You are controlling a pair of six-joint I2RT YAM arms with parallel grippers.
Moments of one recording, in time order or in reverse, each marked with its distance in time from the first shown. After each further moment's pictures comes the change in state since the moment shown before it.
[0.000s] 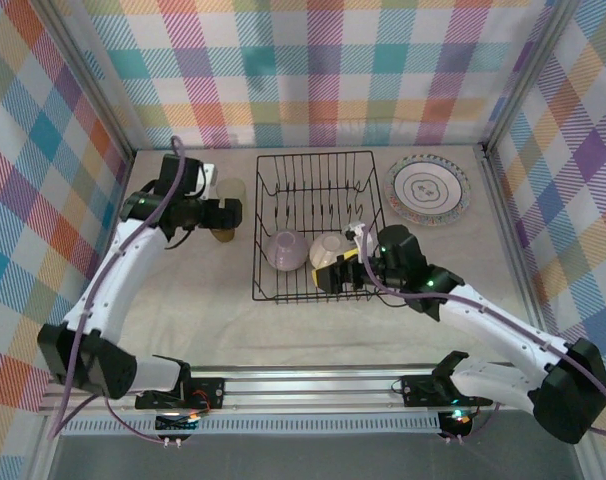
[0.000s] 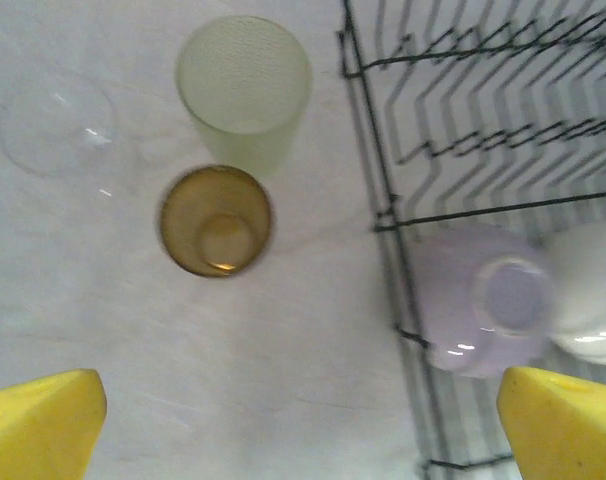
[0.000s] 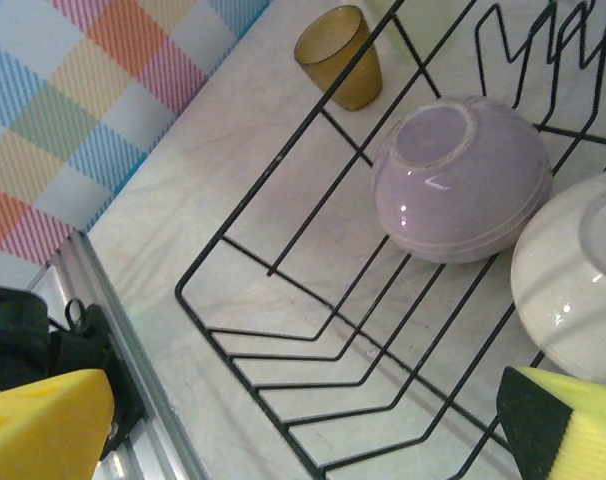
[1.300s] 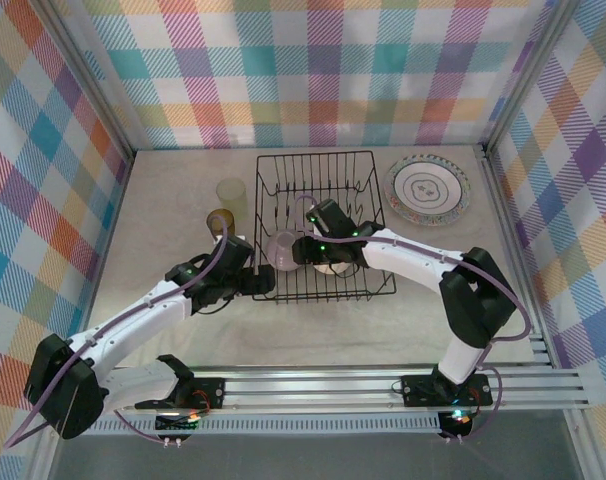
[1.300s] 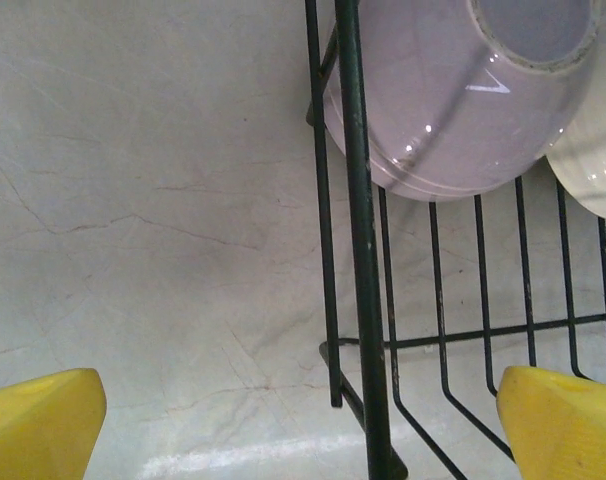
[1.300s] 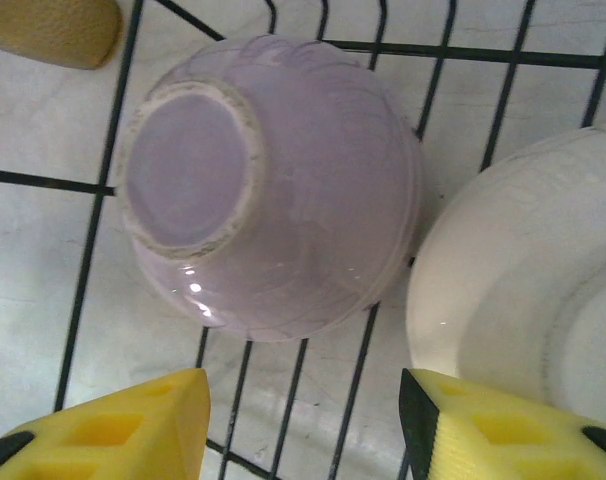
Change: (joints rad) left arm -0.408 -0.182 -0.592 0.289 -0.198 -0.427; right arm 0.064 0.632 0.453 -0.236 0.291 0.182
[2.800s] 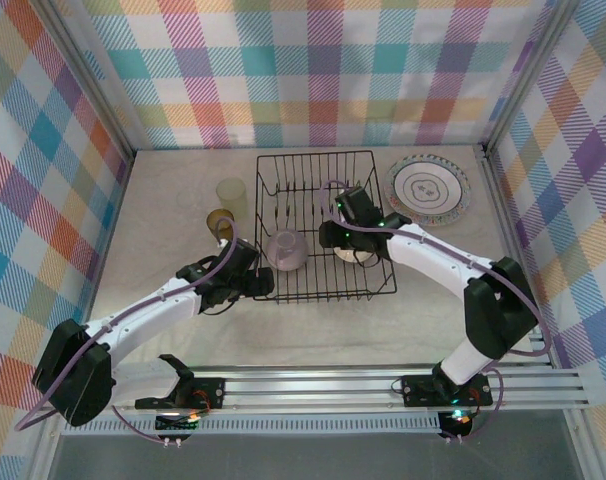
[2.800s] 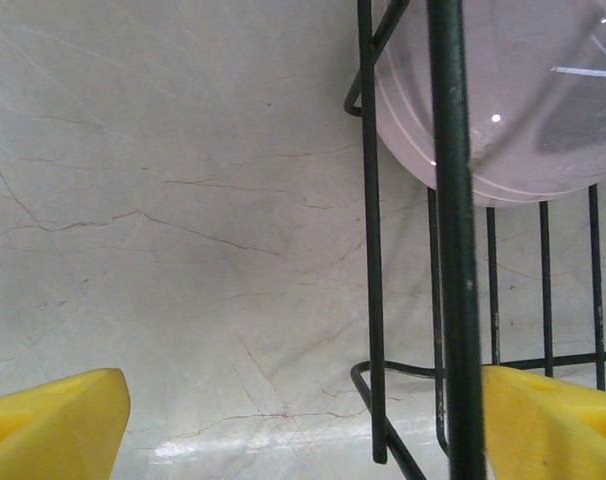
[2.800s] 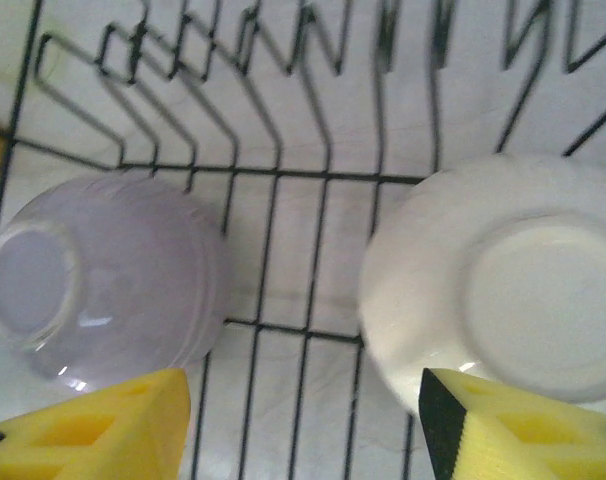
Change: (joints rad) left arm 0.000 0.068 -0.044 0.074 -0.021 -0.021; right arm -0.115 -0.113 -0.018 -0.070 0.123 -0.070
